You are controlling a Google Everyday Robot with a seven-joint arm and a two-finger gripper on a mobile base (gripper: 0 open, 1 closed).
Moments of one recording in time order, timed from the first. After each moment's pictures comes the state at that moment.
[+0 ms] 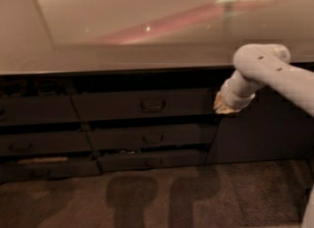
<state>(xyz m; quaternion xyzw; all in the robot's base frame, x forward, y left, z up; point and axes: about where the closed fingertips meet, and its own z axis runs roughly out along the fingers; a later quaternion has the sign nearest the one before) 0.633 -0.242 0.665 -0.80 0.58 -0.04 0.12</state>
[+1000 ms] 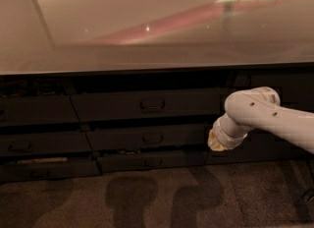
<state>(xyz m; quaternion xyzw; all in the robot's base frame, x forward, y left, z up) 0.537 -0.222 0.589 -0.82 0.56 -0.04 0.10</state>
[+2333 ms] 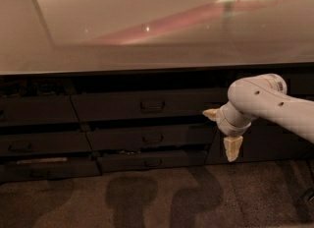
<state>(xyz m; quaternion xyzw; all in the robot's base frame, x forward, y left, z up) 0.554 -0.226 0.631 -0.81 0.57 -0.07 0.11</state>
